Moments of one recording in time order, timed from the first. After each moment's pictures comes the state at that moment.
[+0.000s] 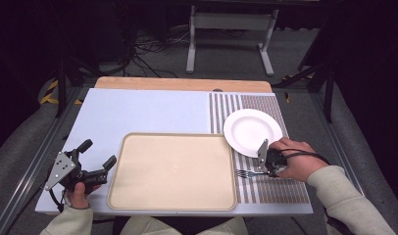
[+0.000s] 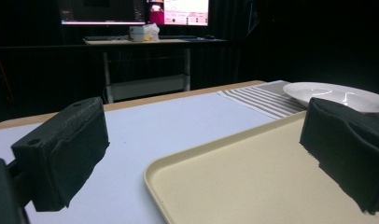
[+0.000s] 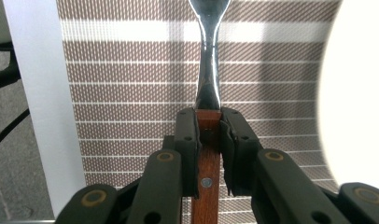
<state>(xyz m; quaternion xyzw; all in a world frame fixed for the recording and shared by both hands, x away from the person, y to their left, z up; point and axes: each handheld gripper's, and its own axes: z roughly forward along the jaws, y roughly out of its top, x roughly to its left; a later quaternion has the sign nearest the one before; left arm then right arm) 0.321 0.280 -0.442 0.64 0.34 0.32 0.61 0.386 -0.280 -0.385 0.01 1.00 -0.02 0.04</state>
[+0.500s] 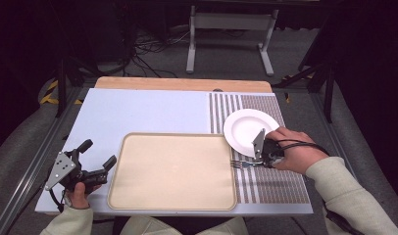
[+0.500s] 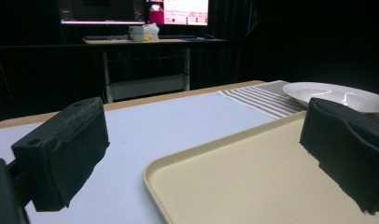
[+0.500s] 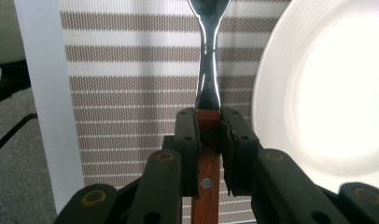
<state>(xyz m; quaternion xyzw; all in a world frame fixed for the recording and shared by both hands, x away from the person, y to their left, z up) 0.321 0.281 -0.442 0.64 0.34 0.32 0.61 0.391 -0.258 -0.349 0.00 1.00 -0.01 0.07</state>
